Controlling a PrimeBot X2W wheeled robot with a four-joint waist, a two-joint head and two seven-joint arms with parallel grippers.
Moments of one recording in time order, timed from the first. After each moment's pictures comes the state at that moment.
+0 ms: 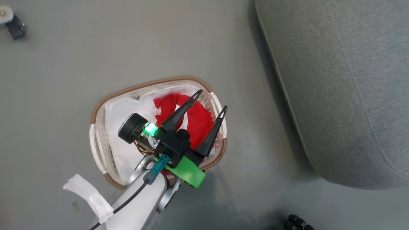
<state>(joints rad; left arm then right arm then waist) -0.49 0.17 -0.71 0.23 -0.22 -0.05 -0.26 -1.44 -0.61 -0.21 0.54 -0.02 0.13 -0.06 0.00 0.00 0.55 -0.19</state>
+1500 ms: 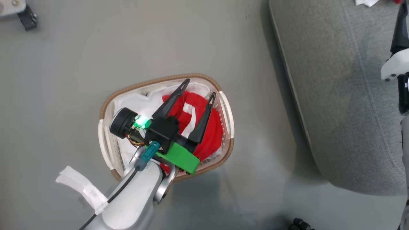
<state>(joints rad) -0.52 0.15 -0.65 0.27 -0.26 -0.02 -0.26 -0.83 -0.26 -0.23 0.67 0.01 0.13 -0.26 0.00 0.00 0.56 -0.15</state>
